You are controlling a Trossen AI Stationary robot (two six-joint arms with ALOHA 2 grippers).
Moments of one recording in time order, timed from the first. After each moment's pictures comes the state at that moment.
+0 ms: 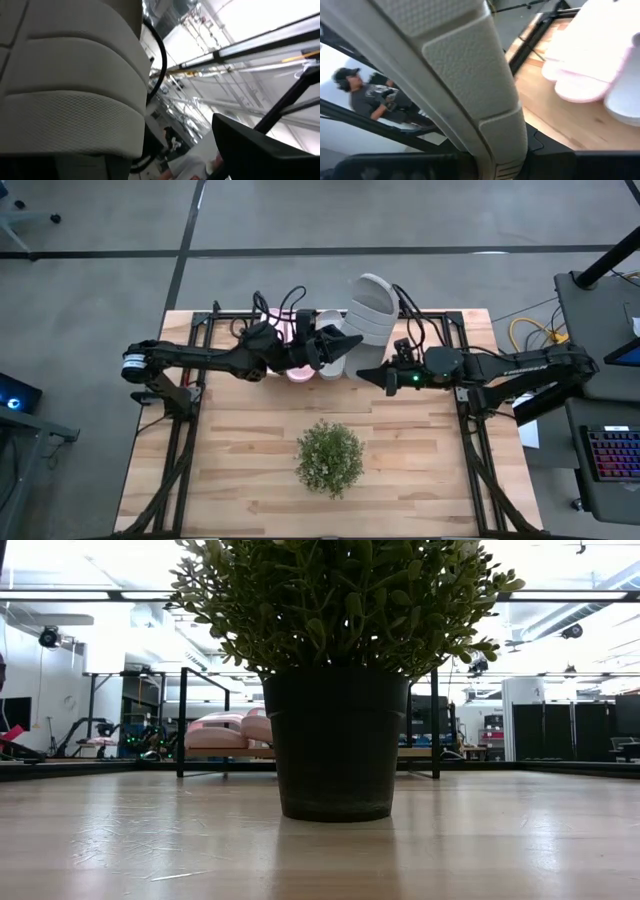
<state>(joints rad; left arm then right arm) 0.02 1.58 1.38 0.70 -0.07 -0.88 0.10 1.08 0.91 -0.04 0.24 0.98</state>
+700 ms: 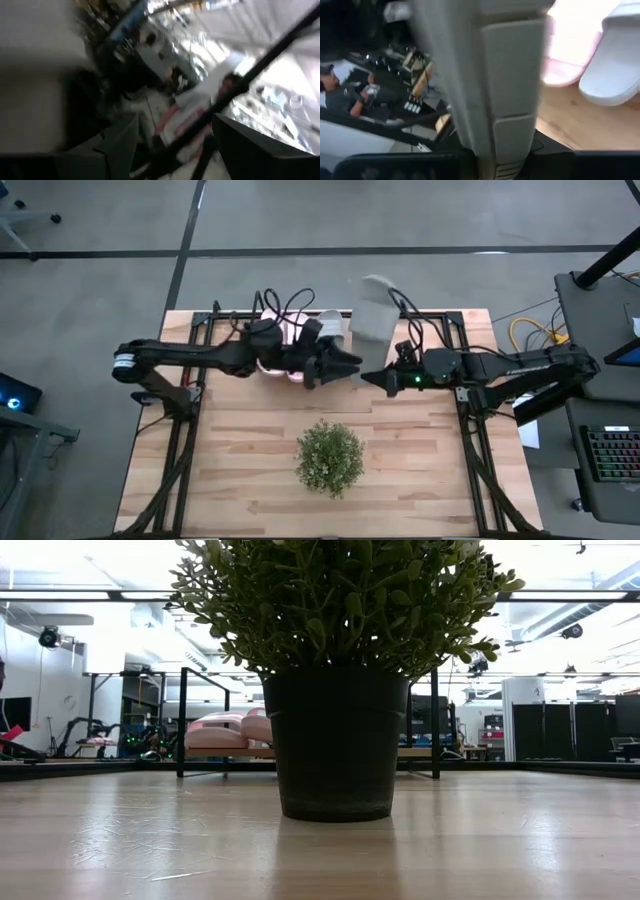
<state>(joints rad) 0.03 1.52 1.38 0.36 0.19 -0.81 0.10 1.05 0.90 -0.16 0.25 1.00</state>
